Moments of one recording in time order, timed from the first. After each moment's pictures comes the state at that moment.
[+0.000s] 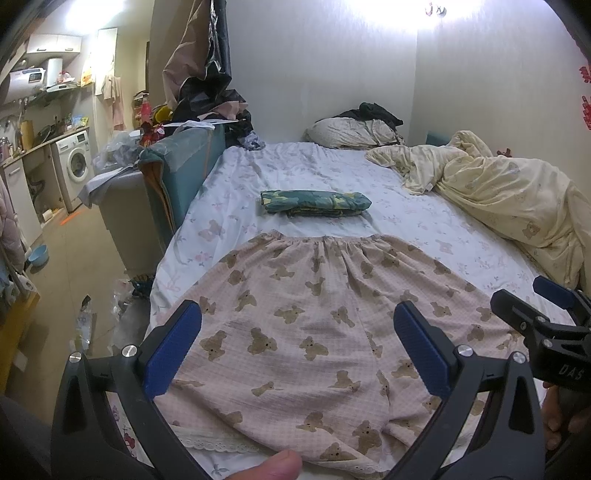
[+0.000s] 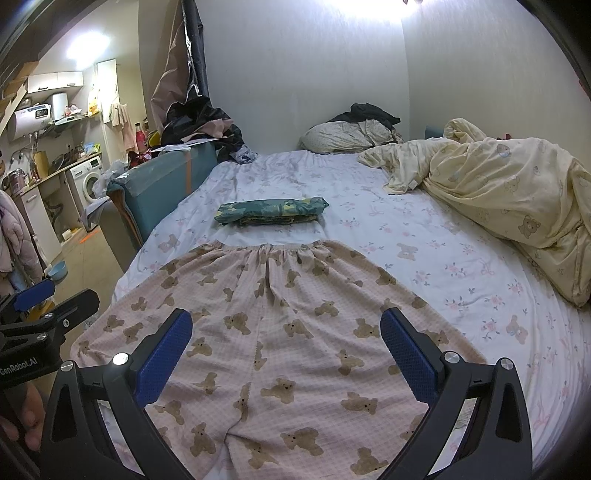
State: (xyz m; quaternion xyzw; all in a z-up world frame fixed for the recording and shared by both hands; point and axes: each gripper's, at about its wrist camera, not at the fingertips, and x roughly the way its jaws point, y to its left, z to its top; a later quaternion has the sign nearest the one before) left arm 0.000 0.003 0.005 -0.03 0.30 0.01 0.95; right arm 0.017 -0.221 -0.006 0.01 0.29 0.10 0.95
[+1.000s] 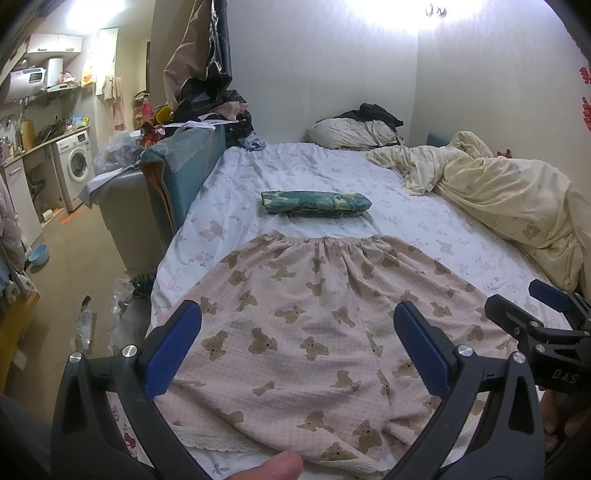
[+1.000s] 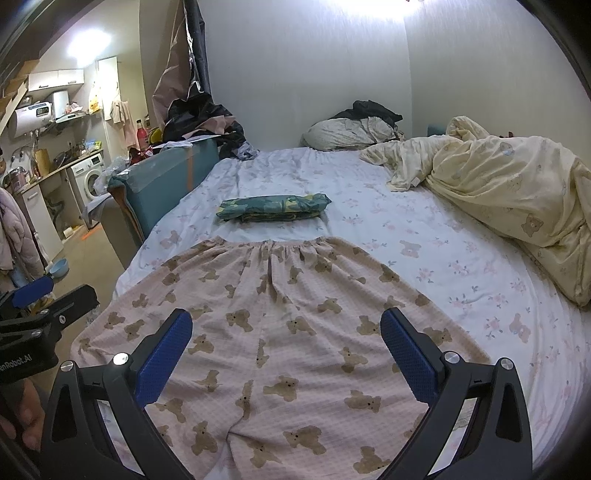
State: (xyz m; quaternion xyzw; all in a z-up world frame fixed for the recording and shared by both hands) left arm -0.004 0.003 0.005 -0.03 0.29 0.01 0.96; right arm 0.015 -0.217 -0.010 0.01 0.30 0.10 0.95
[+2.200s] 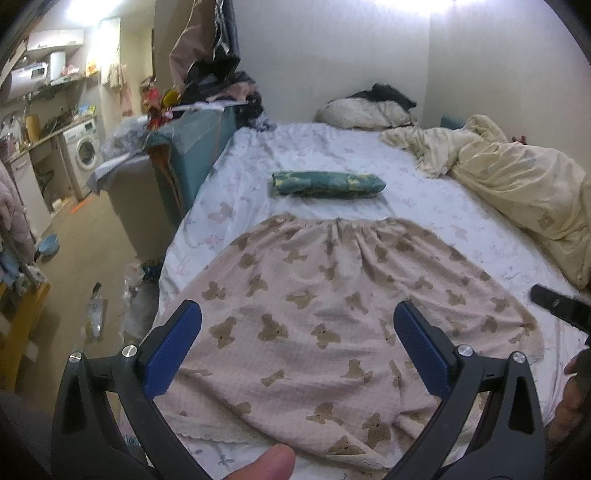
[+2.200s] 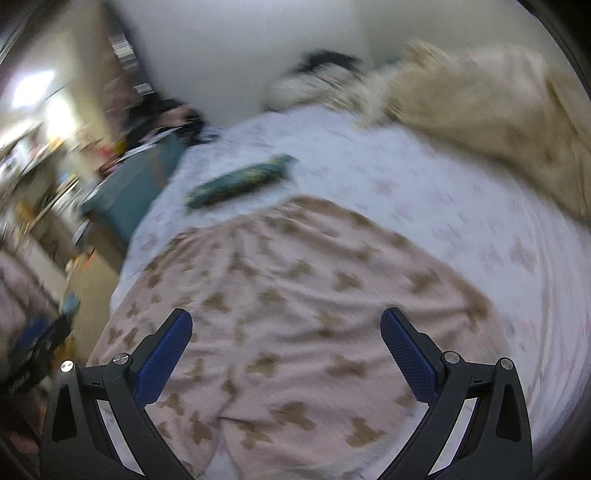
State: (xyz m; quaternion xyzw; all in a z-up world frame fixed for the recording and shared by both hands) left arm 0.011 0.005 -0.006 -0.03 0.34 0.04 0.94; right arm 0.038 -0.319 -0.046 0.17 0.40 0.03 0.90
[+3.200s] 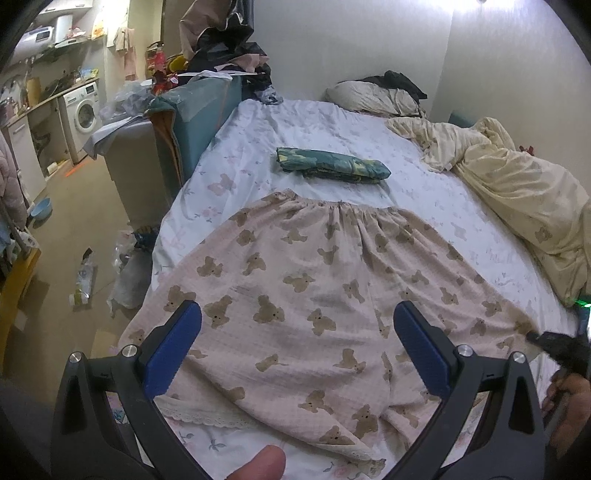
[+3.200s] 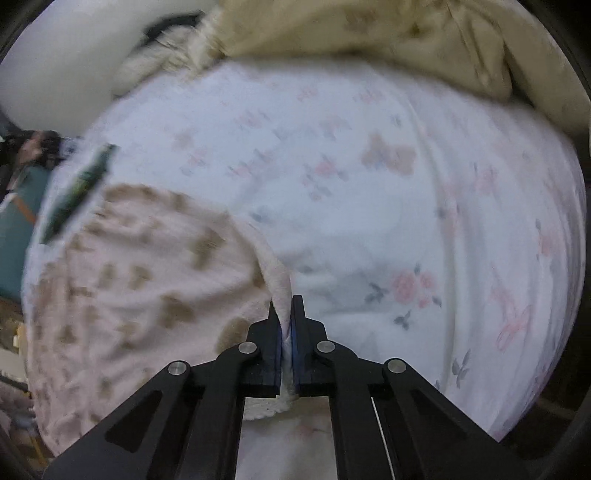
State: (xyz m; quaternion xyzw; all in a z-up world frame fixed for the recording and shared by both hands) left arm 0.023 0.022 -0.003 -0.08 0.38 0.04 0.92; right arm 0.045 -0.441 -0.098 0.22 0.45 -0.11 0.86
